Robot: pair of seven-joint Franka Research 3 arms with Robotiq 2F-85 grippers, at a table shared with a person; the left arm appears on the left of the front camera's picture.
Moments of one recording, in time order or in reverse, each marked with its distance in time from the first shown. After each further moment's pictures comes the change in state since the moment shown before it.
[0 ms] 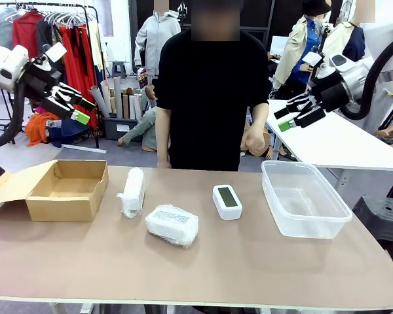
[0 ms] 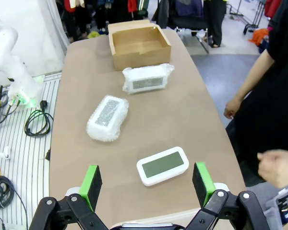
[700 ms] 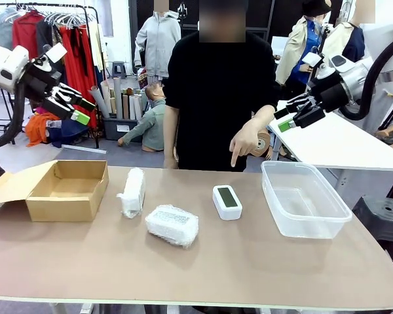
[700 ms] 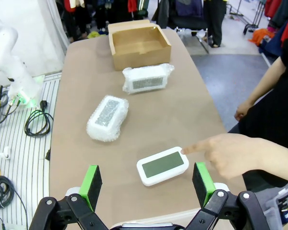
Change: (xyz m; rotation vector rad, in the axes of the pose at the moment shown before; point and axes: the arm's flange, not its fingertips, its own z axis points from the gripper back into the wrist) left arm 0.000 0.000 0.000 0.000 0.000 0.000; right arm 0.000 0.000 0.000 0.000 0.000 0.000
